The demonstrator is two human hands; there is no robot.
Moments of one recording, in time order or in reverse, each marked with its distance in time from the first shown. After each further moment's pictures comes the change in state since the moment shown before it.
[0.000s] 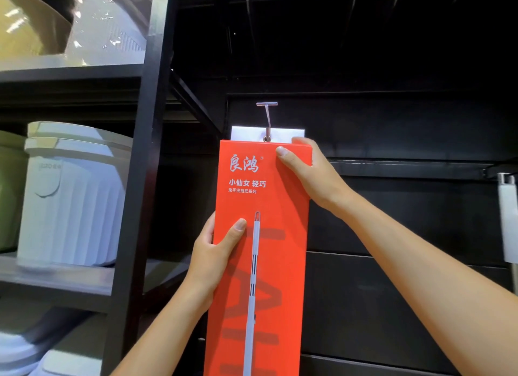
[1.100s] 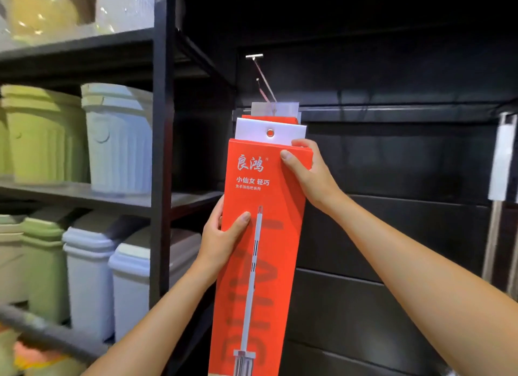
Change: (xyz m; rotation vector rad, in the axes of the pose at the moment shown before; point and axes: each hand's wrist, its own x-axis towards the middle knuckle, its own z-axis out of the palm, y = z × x) left_hand -0.130 -0.021 0.020 0.230 0.104 0.007; right_hand -0.129 0.032 -0.012 0.256 -0.079 0.078
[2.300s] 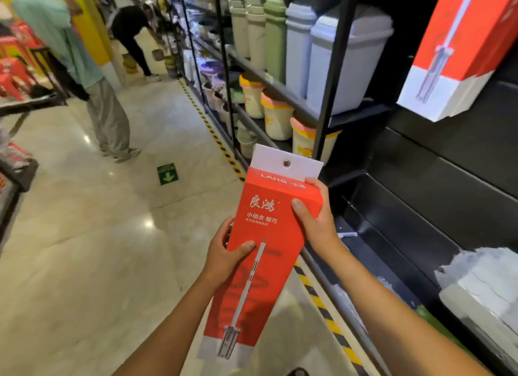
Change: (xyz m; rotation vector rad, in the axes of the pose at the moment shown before) left_hand -0.643 0.056 -0.025 0.487 0.638 -0.678; right_hand -0.560 0.015 0.070 0.736 -0.643 0.523
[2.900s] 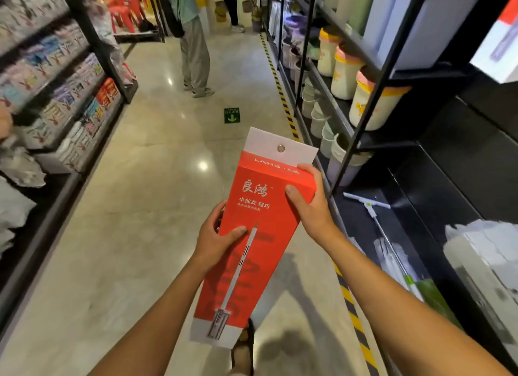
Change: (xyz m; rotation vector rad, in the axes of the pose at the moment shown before) left_hand -0.353 -0.017 0.018 0.037 0.378 -0.040; right_hand -0.269 -0.040 -0.013 0.028 -0.396 0.073
